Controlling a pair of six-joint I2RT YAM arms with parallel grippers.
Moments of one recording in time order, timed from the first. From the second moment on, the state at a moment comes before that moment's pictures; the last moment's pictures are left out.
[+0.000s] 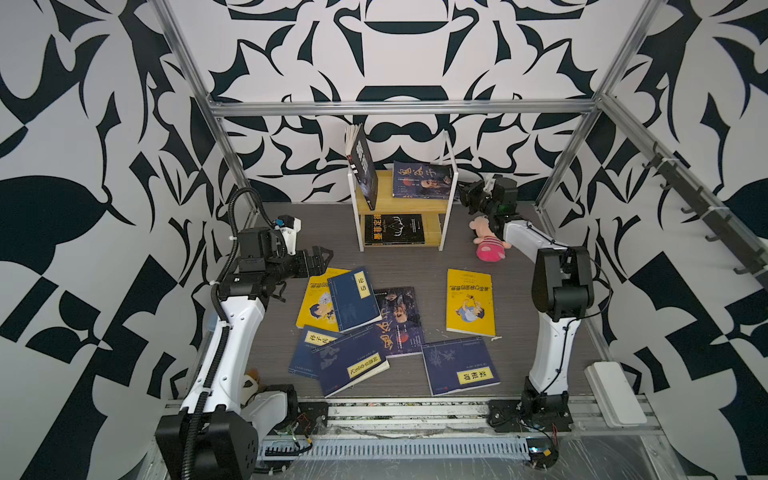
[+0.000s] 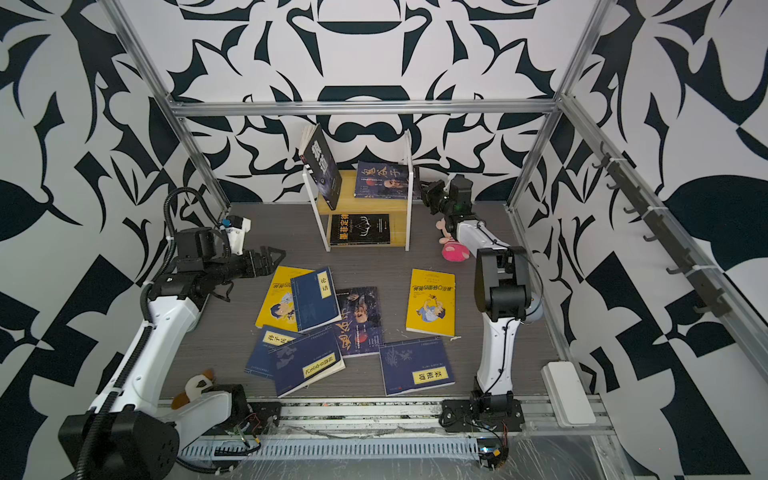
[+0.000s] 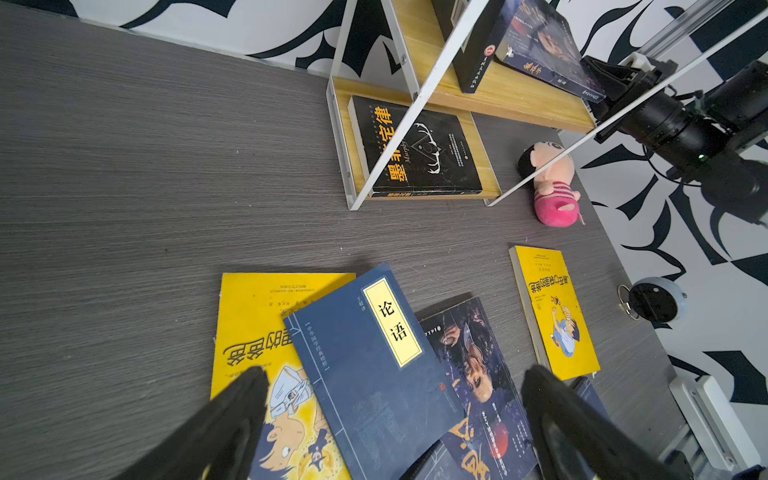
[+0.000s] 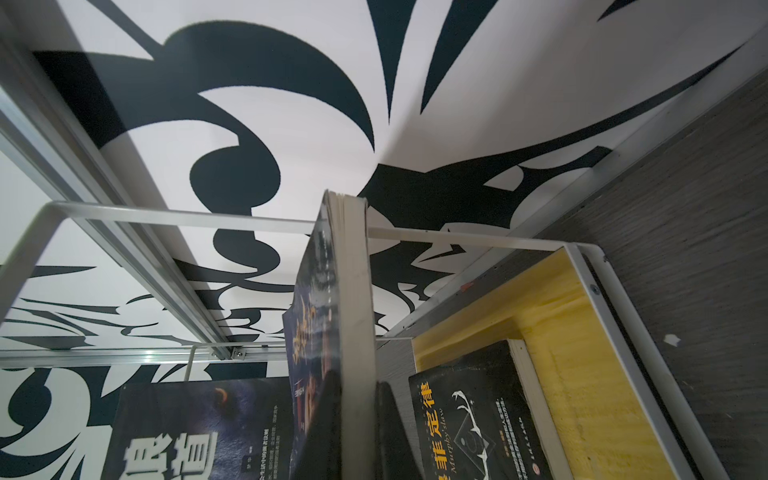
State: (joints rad) left arm 0.02 1.11 1.02 -0.57 0.54 -0.14; right arm 0.06 2.08 1.59 0.33 -0.49 1.28
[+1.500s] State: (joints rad) left arm -0.13 1.40 1.59 -0.63 0.84 -0.46; right arm -0.24 0.91 0.89 0.12 -0.40 1.26
